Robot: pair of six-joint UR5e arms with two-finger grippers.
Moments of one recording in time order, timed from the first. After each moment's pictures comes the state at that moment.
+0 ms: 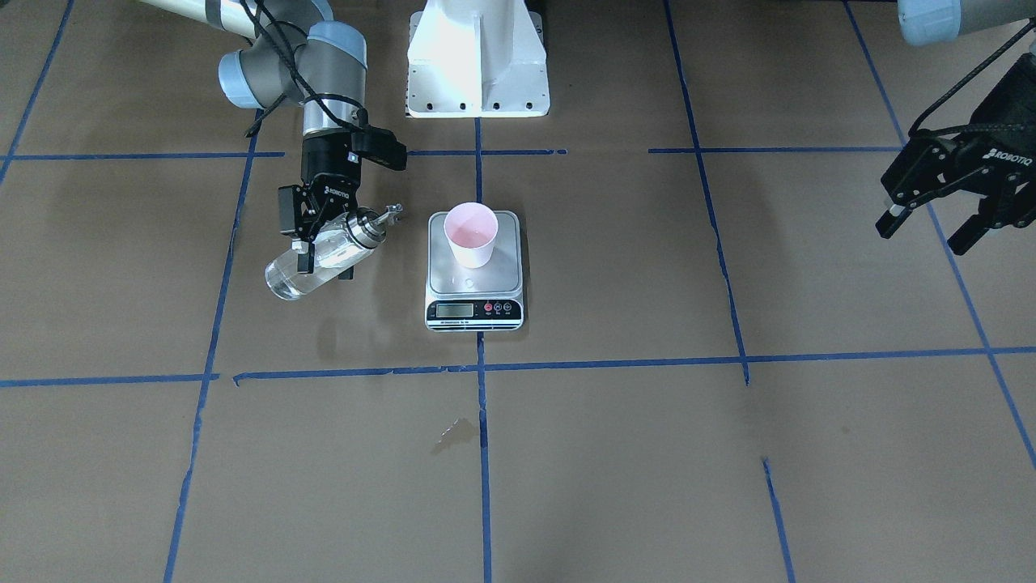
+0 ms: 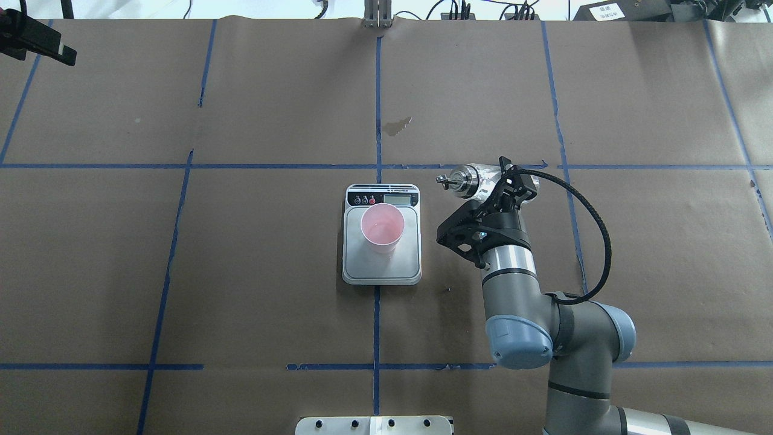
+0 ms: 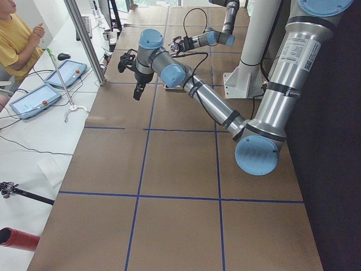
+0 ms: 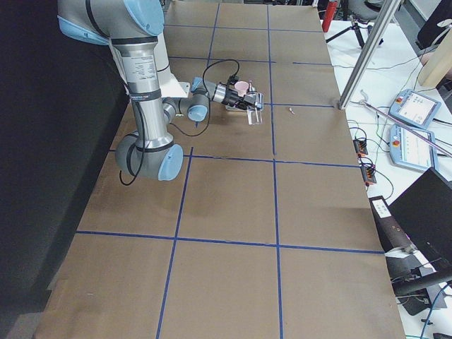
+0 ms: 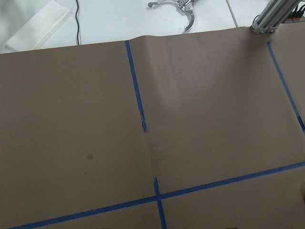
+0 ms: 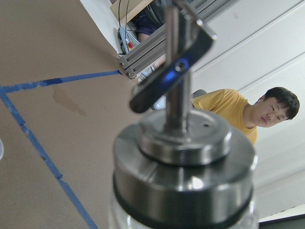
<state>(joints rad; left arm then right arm) -1.25 -1.87 -1.97 -1.68 -2.27 -0.58 0.25 -1.25 1.74 -1.09 0.50 0.24</state>
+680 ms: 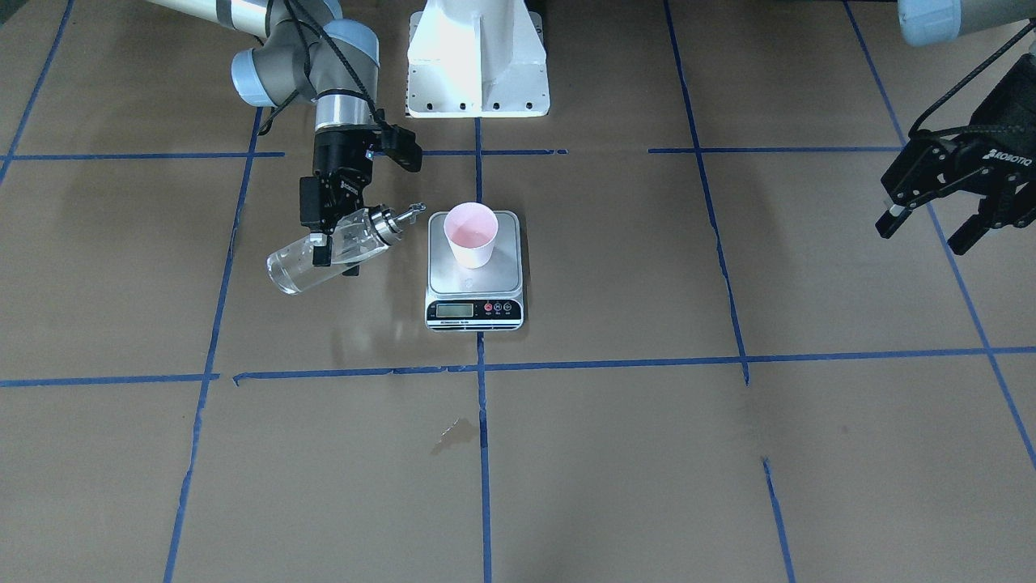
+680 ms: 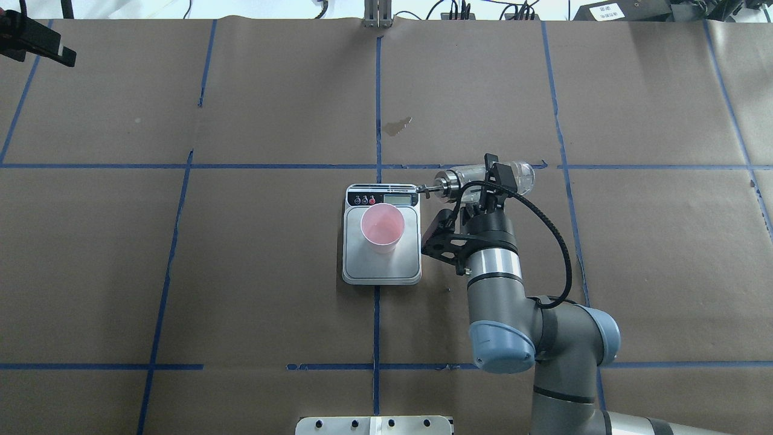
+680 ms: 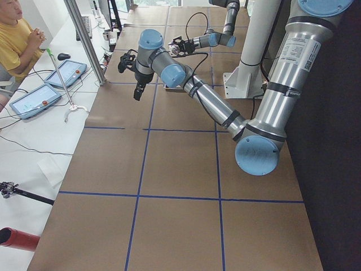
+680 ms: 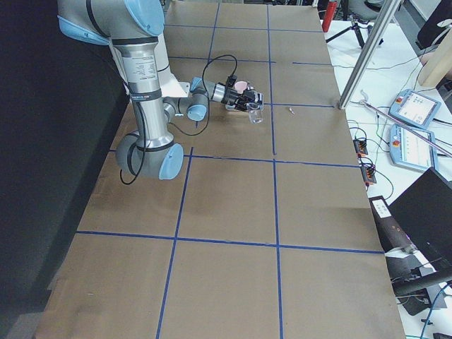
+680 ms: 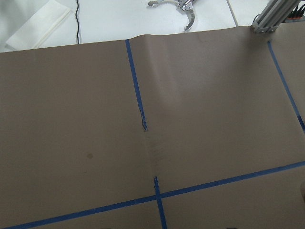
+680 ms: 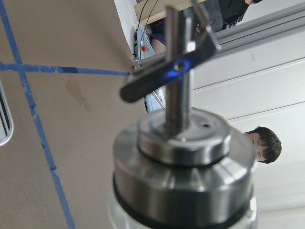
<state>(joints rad) -1.25 -1.87 -1.97 -1.67 -2.27 -0.58 0.23 -1.19 1.73 -1.14 0.45 0.04</state>
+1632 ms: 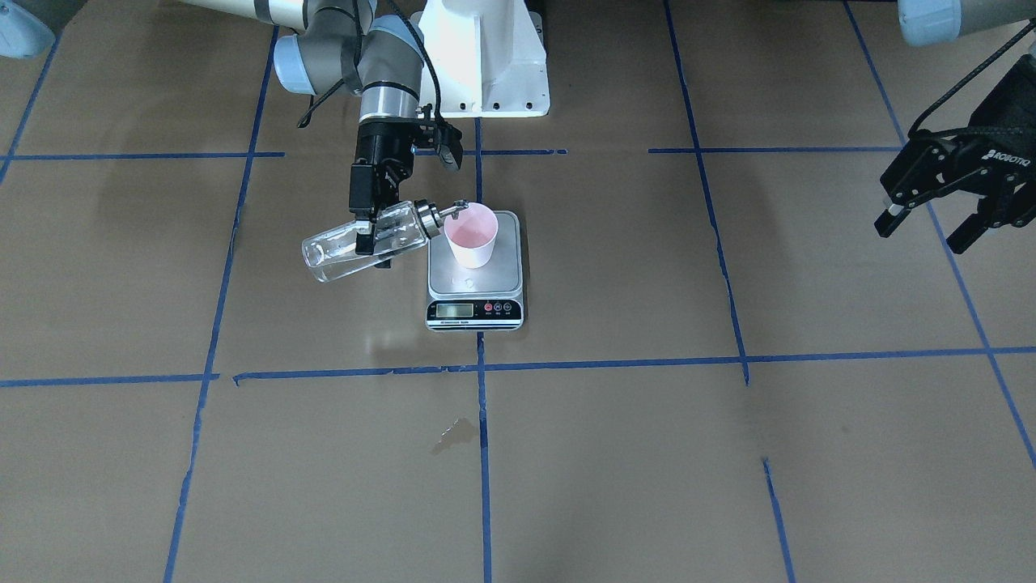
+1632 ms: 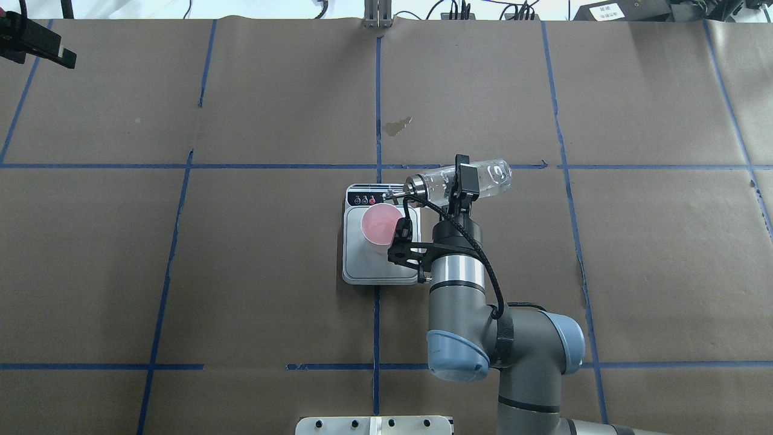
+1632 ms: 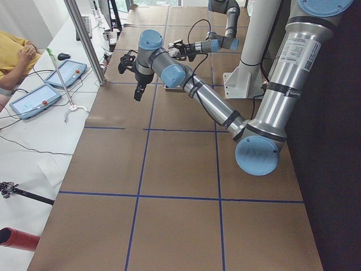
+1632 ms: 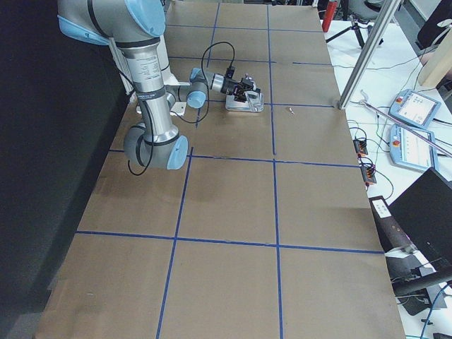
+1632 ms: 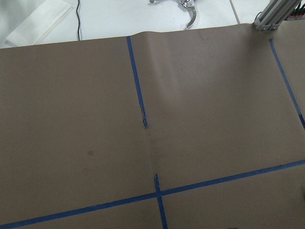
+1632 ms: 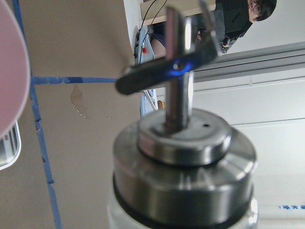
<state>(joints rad) -1.25 -1.87 -1.97 -1.67 -2.28 -0.58 0.20 -1.10 1.70 -1.31 0.37 0.01</state>
